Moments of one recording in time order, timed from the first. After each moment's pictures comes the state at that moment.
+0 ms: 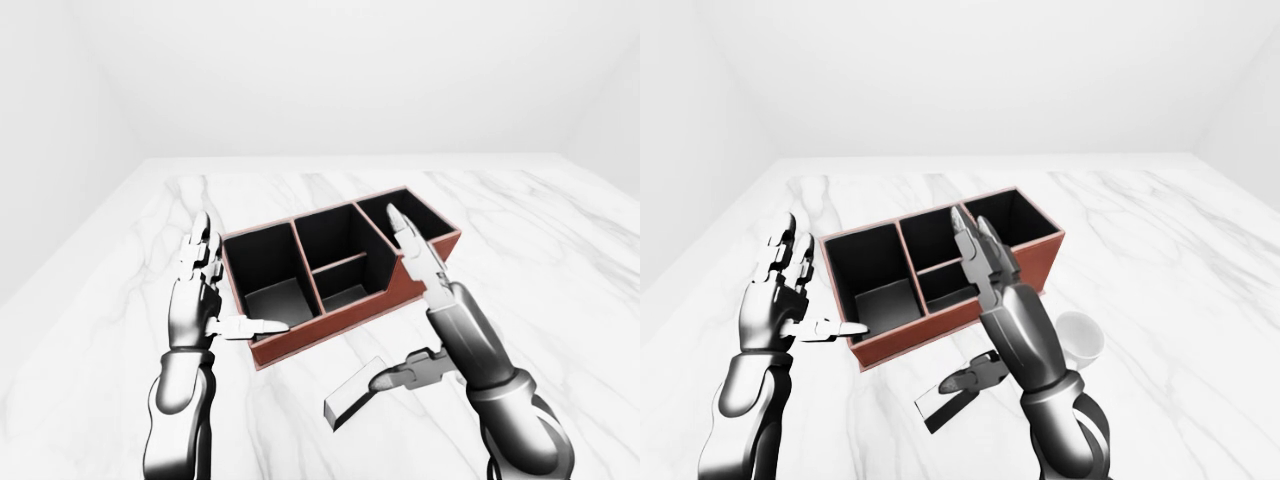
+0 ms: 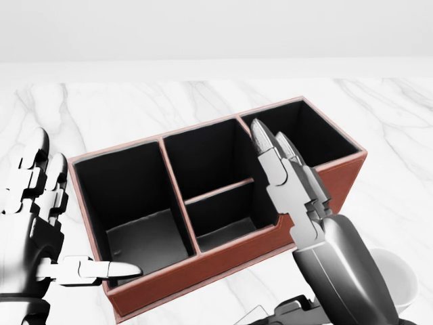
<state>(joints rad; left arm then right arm) 0.08 0.03 0.11 -0.46 -0.01 0.09 -0.10 0.21 -0.04 0.17 -0.89 -0.61 0.09 0.38</state>
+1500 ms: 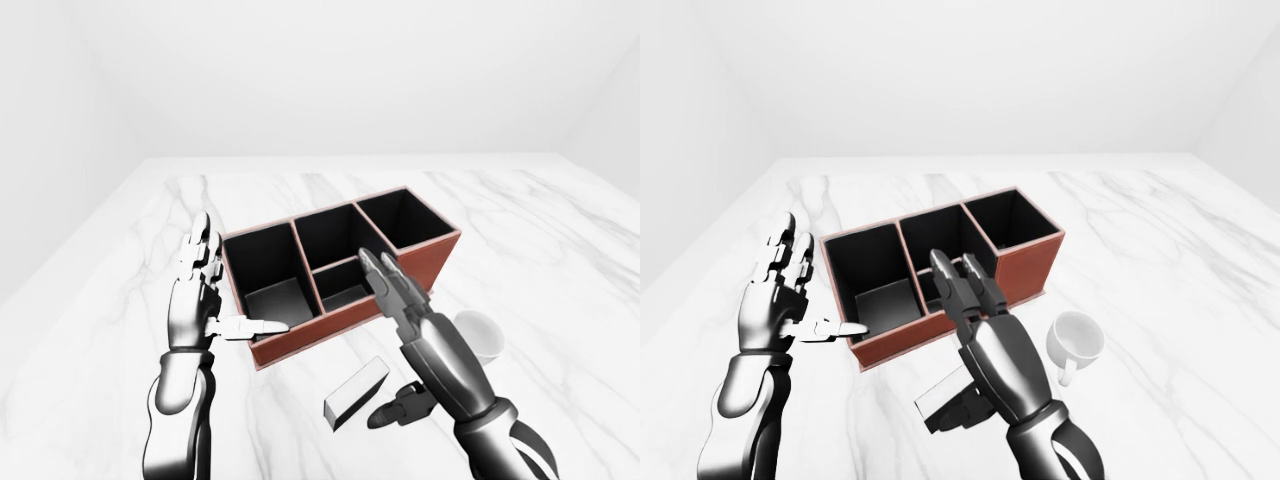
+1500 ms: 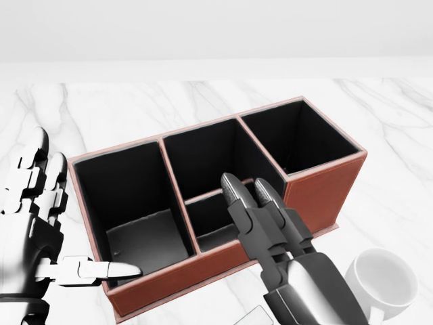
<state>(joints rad) 0.08 0.03 0.11 -0.46 -0.01 0.09 -0.10 0.37 -0.11 0.31 -0.91 -0.80 0.09 0.38</state>
